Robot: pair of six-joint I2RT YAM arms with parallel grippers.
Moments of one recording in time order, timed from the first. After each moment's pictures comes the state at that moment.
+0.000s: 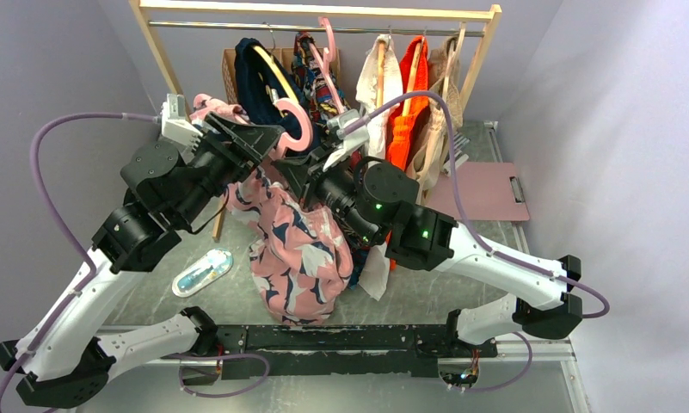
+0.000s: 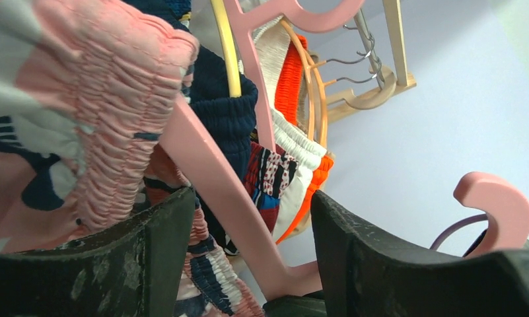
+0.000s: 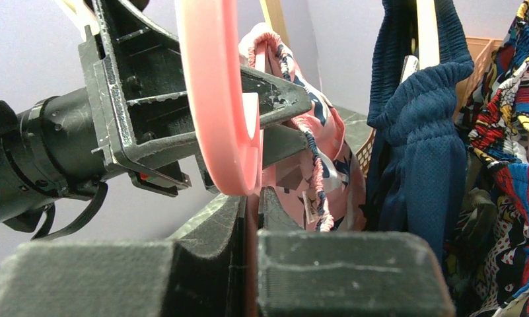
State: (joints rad) left arm -0.74 0.96 1.41 -0.42 -0.27 -1.02; right arm 1.27 1.33 1.54 -0.06 0.46 0.21
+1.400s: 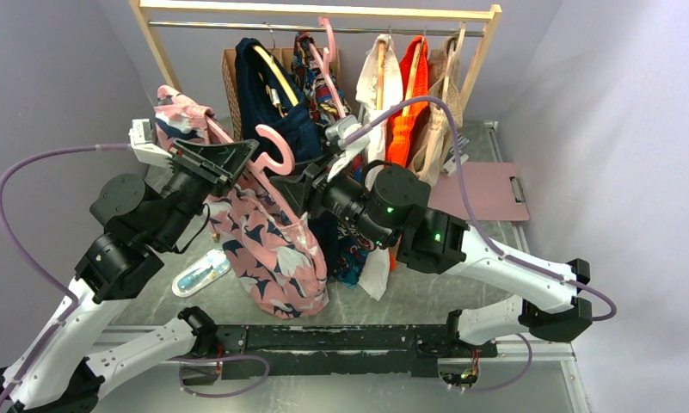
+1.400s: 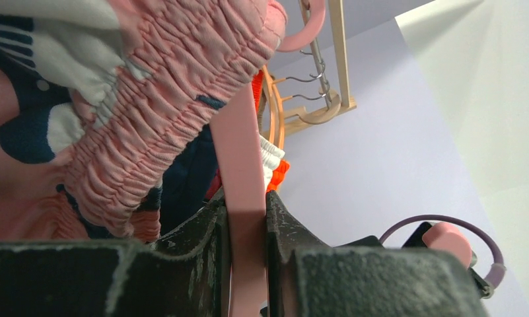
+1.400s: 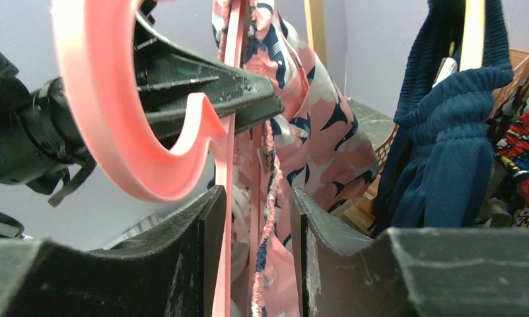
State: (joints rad) left arm -0.72 0.79 1.25 -0.31 -0.28 -1.15; right arm 1.28 1.29 1.52 -0.10 0.35 0.15
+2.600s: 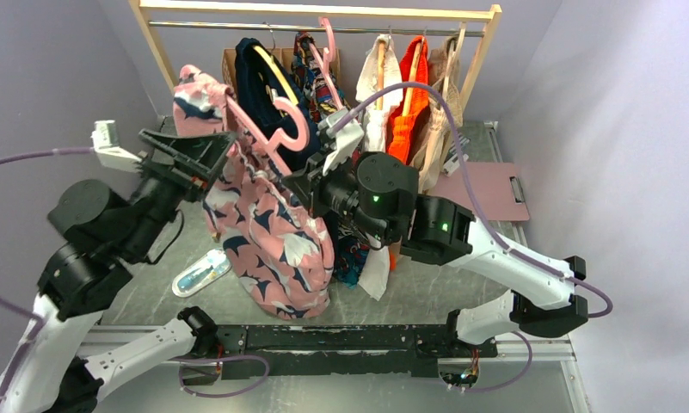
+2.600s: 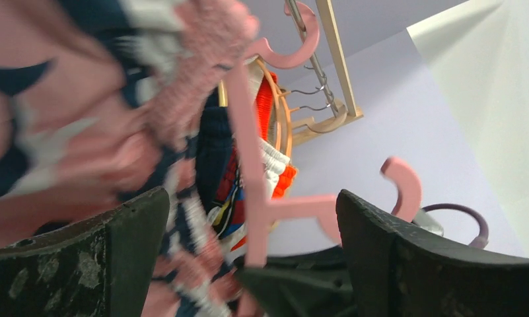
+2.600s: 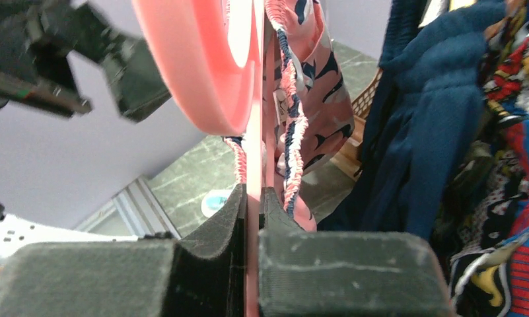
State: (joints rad) left arm -0.72 0.78 1.39 -0.46 -0.33 -1.10; right arm 1.28 1.35 1.68 -0.41 0.38 0.23
